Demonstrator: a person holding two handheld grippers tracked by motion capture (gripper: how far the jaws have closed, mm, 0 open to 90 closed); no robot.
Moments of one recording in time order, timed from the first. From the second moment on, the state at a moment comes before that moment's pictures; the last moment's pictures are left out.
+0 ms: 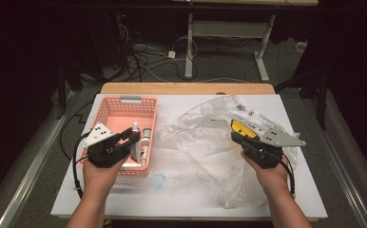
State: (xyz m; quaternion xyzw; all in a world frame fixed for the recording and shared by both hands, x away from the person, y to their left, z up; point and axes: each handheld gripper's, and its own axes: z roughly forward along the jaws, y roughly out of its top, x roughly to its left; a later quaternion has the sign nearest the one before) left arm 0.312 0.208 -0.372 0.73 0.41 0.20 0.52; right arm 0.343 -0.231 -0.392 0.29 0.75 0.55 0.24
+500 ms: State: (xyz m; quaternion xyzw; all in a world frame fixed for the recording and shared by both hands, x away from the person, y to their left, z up) left arm 0.302 0.182 -0.366 0.74 0.37 0.18 0.54; right arm 0.342 -0.230 -0.392 0.29 0.75 0.55 0.24
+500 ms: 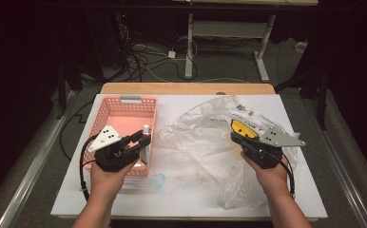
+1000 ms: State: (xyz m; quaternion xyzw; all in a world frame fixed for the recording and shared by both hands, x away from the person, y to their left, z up) left arm 0.299 0.145 -0.381 0.77 0.34 0.15 0.53; right arm 0.341 -0.231 -0.390 0.29 0.75 0.55 0.24
